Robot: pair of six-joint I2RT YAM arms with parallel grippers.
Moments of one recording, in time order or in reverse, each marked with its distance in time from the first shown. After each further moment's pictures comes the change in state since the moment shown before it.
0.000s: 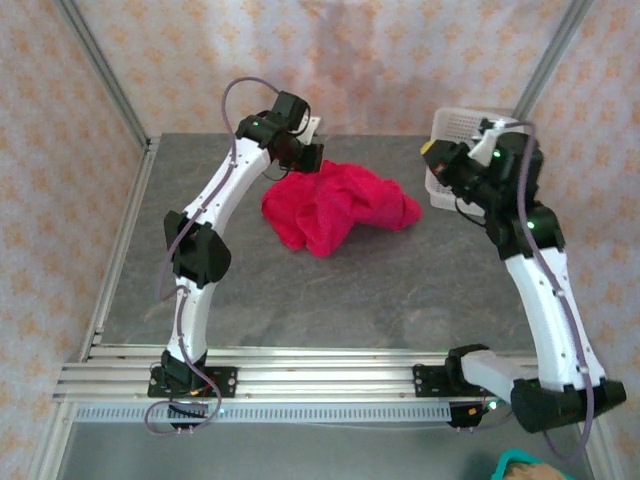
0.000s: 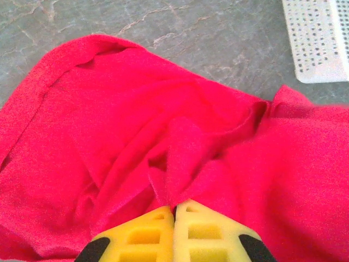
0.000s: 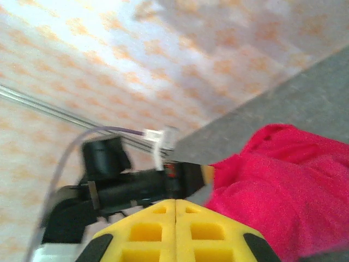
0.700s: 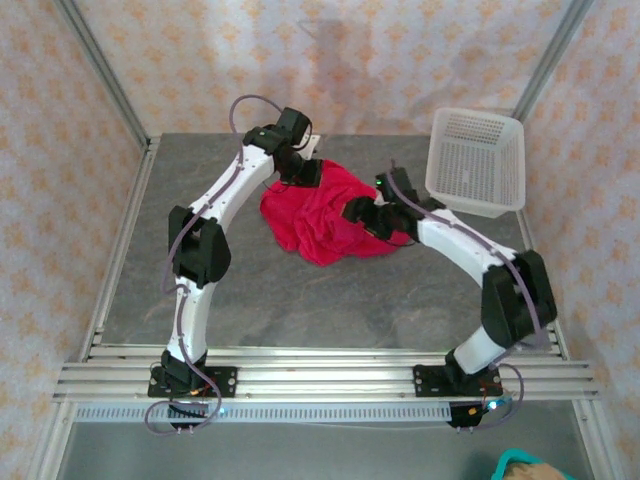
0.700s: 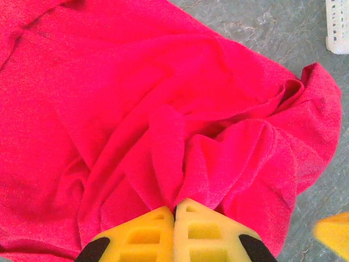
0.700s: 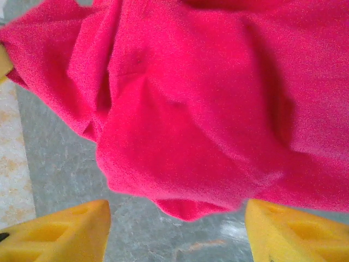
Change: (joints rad) left arm 0.000 -0.006 -0.159 0.053 0.034 -0.026; right arm 0.315 0.532 -0.243 0.143 0.101 -0.048
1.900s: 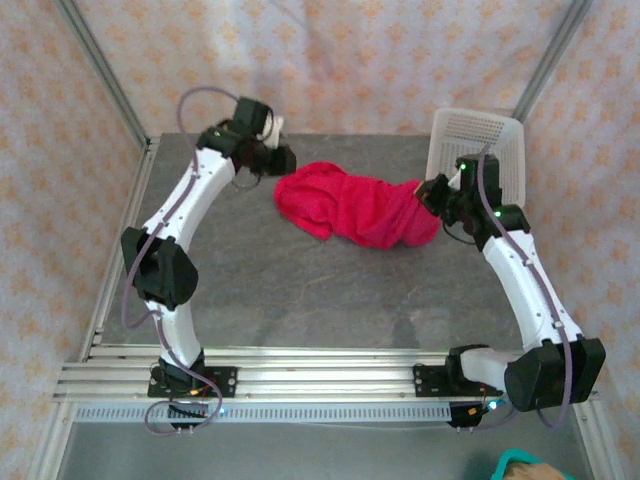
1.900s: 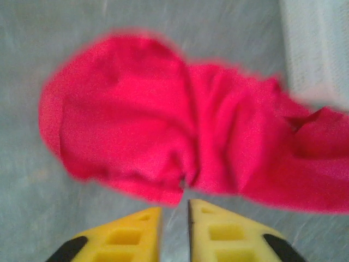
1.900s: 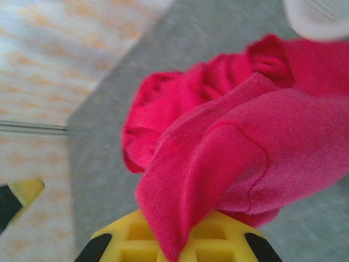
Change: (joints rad) left arm 0.084 -0.323 -0.337 0.119 0.007 -0.050; right arm -0.354 -0.426 -0.027 -0.218 -0.003 -0.032
